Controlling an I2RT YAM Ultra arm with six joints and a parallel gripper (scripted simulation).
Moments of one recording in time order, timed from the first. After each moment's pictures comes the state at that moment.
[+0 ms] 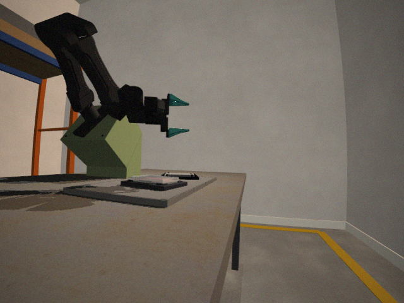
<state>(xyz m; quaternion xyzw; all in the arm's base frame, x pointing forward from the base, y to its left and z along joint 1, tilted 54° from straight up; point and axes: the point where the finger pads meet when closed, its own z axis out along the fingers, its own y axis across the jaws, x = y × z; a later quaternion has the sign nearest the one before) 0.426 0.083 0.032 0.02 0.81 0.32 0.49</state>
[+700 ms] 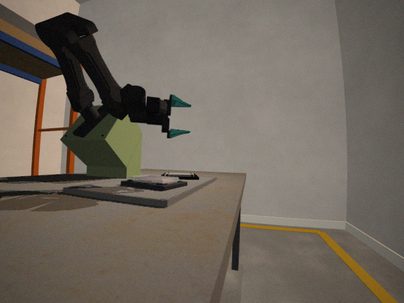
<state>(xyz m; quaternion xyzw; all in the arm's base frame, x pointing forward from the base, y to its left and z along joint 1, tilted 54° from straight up) 0.432 0.081 0.028 0.03 0.82 0.31 0.49</state>
